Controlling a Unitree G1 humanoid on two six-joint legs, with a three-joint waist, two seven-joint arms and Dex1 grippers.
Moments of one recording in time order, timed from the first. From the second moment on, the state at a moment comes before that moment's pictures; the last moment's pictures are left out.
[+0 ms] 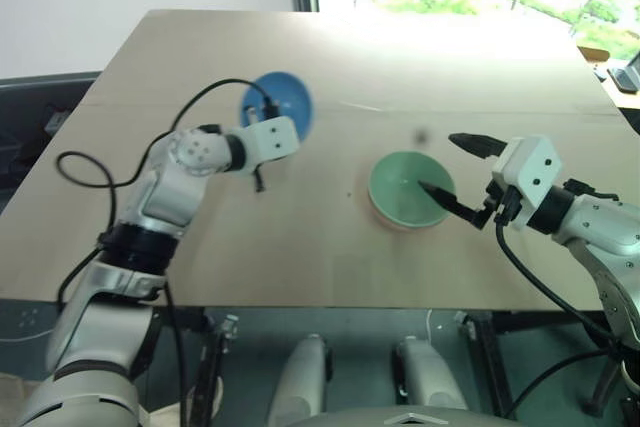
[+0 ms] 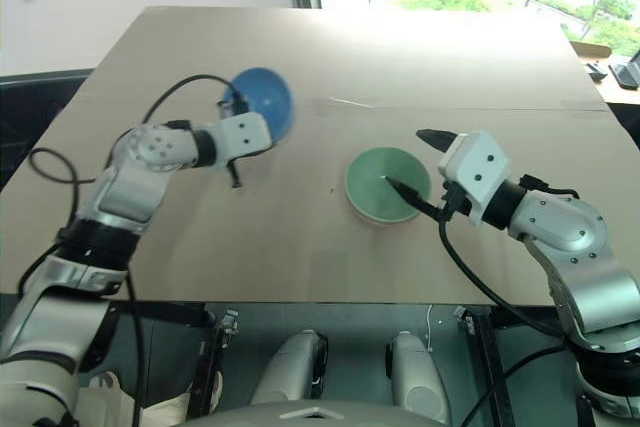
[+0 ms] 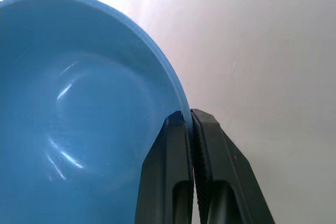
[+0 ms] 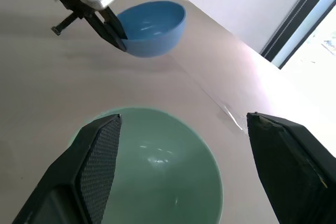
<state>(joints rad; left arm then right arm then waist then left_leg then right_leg) -0.75 0.69 -0.25 0.16 0.13 0.13 -0.97 -0.21 -0.67 -0.08 -0.65 0.33 0.50 0.66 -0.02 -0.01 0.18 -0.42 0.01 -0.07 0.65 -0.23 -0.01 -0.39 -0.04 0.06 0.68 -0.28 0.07</state>
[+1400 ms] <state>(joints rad) -1.15 0.53 -0.27 0.56 -0.31 -0.03 -1.48 0.58 -0.95 -0.50 -0.98 0.72 0.33 0.24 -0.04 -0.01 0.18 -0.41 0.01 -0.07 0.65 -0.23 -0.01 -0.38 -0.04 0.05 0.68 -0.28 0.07</state>
